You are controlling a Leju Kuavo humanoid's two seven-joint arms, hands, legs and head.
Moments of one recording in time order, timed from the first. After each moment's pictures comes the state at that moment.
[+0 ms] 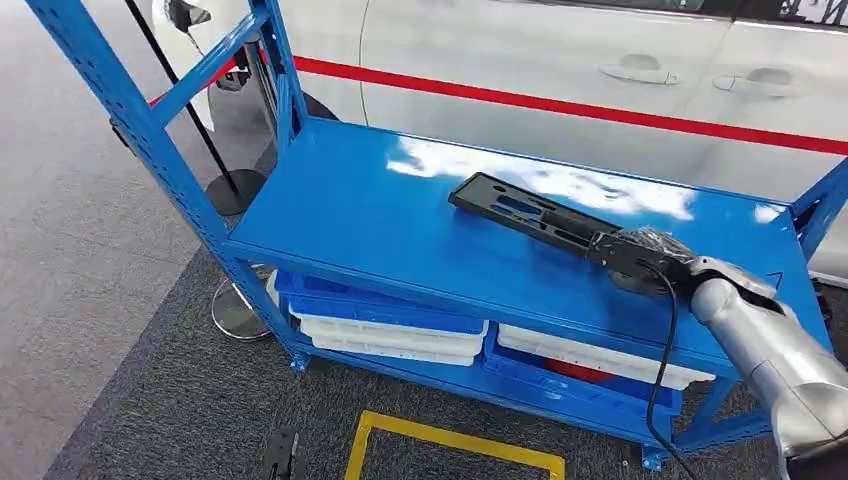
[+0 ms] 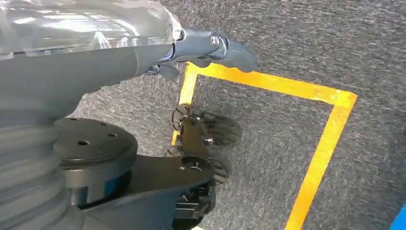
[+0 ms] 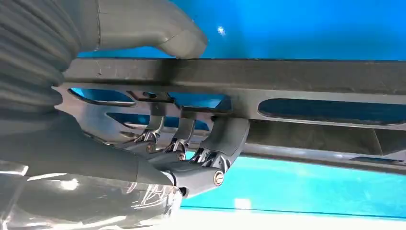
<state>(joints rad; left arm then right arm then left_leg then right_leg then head) -0.12 -0.12 -0.30 -0.18 0.56 0.29 -0.25 -1.13 -0.17 1.03 -0.37 0.26 0.06 -0.21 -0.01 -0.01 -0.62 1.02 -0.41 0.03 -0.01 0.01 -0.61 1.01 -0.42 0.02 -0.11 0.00</state>
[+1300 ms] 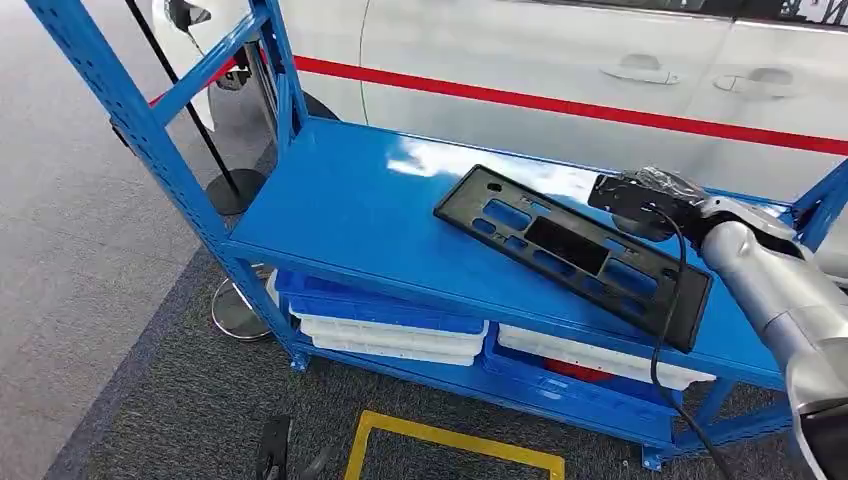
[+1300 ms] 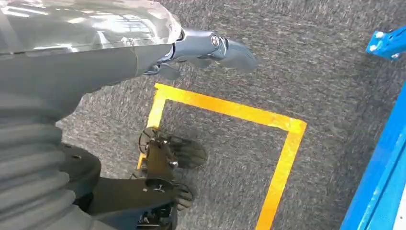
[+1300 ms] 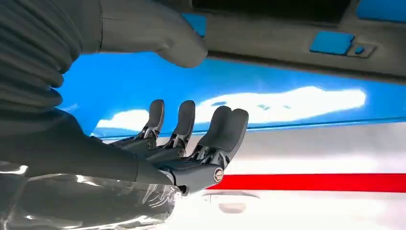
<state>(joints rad) -0.15 -0.12 -0.28 -0.18 0.54 0.40 -0.37 -1.28 -0.13 1.02 -0.38 0.26 0.07 -0.22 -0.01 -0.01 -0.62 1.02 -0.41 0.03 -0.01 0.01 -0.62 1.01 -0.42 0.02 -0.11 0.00</state>
